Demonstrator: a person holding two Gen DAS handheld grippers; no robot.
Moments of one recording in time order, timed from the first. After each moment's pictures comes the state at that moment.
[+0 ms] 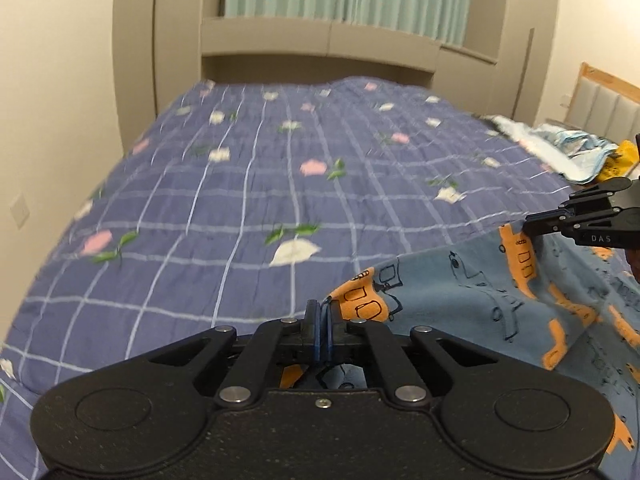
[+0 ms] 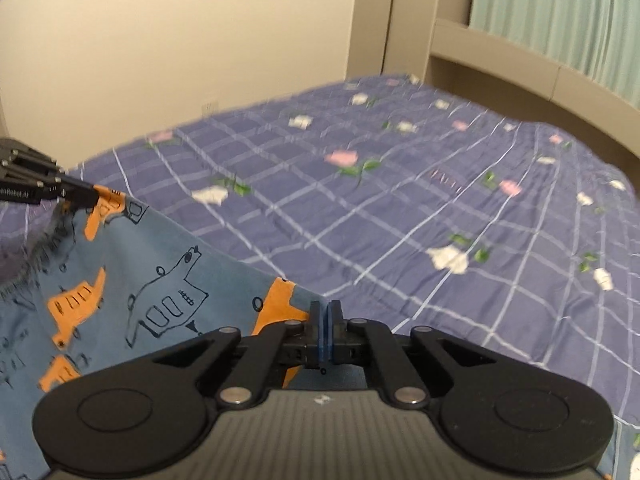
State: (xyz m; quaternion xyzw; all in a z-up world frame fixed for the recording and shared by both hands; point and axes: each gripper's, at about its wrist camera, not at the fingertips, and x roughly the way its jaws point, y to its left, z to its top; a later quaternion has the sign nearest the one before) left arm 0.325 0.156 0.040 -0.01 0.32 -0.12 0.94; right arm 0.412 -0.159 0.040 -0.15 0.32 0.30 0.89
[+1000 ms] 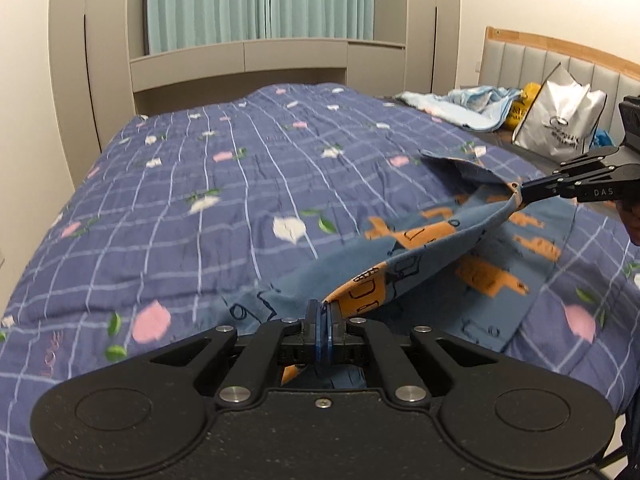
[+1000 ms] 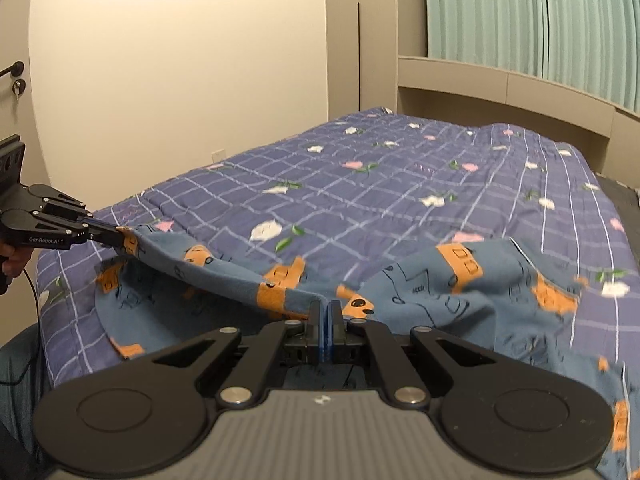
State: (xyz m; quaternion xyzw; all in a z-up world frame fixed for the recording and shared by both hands) left arm 0.149 0.113 0.019 0.07 0.30 -0.21 0.93; right arm 0.191 -0.238 0.045 -0.07 0.27 0.29 0.92
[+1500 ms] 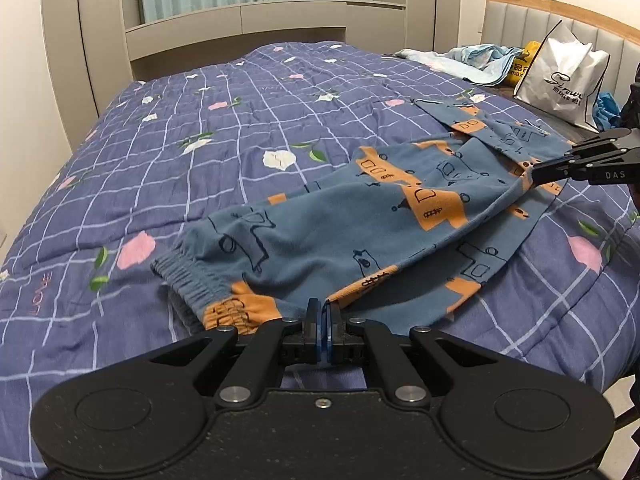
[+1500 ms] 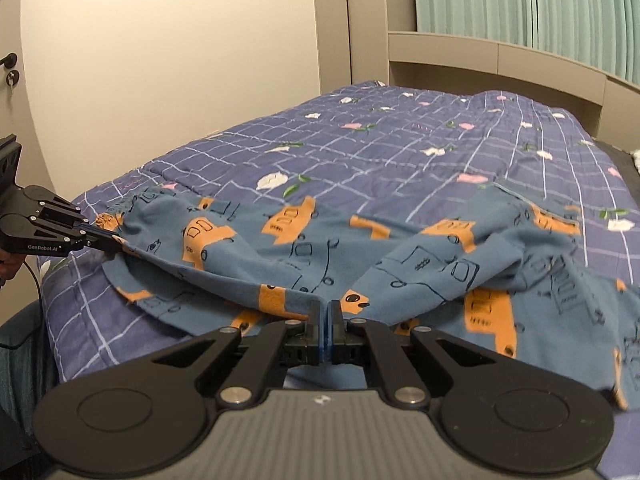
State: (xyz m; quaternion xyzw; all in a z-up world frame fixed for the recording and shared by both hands) left arm 0.127 0.108 -0.015 0.09 0.35 -0.20 0.91; right arm 0.157 -0.241 0.001 -0.05 0.30 0.27 0.91
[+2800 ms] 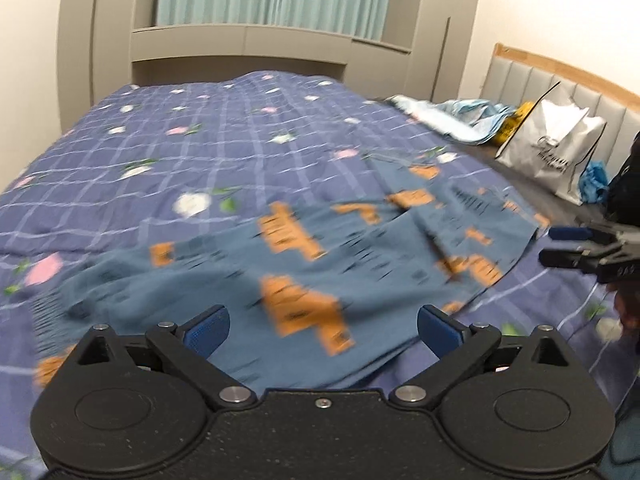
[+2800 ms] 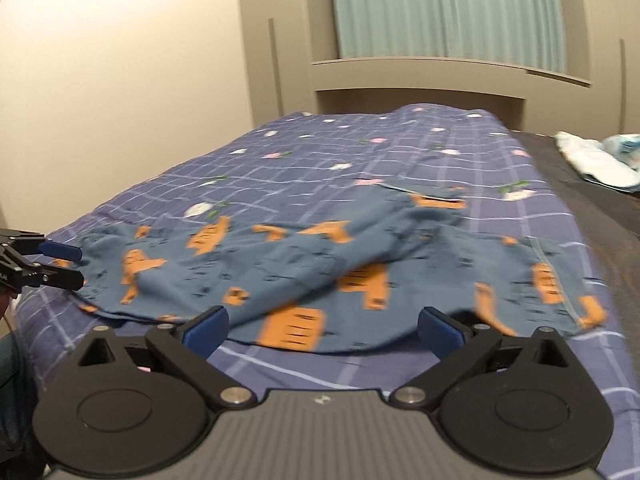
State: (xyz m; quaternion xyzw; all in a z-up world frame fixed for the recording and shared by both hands) left arm 0.129 0.000 0.004 -0.01 0.31 -0.21 0.93; right arm 0.122 -0.331 0.004 0.01 0.26 0.18 0.95
